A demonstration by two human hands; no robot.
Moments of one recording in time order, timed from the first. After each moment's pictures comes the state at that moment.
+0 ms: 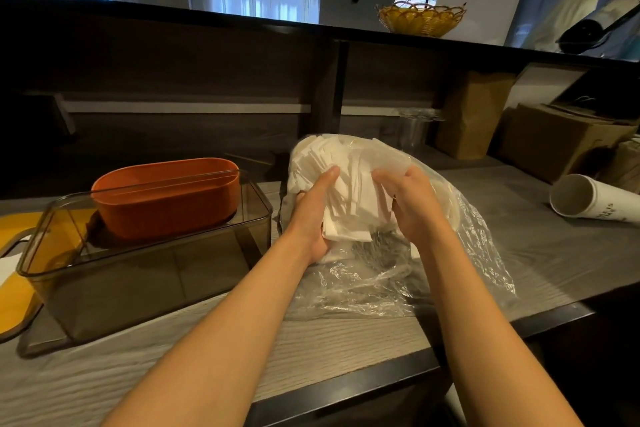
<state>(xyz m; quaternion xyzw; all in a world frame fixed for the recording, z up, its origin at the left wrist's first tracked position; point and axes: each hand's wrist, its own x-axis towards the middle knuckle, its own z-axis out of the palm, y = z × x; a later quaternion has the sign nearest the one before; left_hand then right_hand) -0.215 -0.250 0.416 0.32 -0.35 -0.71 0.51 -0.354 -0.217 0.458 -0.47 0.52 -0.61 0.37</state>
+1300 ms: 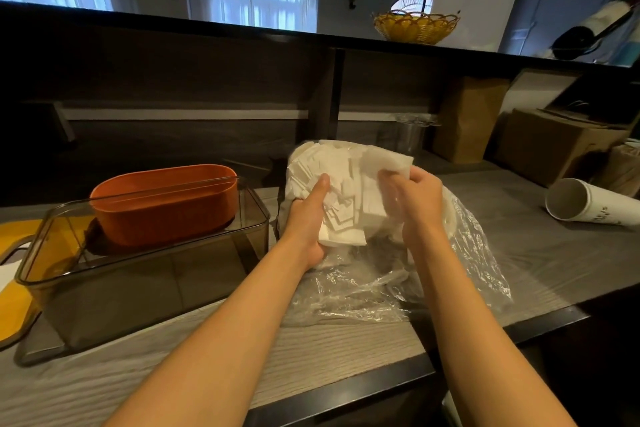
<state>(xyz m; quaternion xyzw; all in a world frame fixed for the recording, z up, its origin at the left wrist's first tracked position) -0.218 -0.258 0.413 0.34 -0.33 -0.71 0.53 -0.357 -0.219 0.457 -0.42 0.56 -0.67 0.27</state>
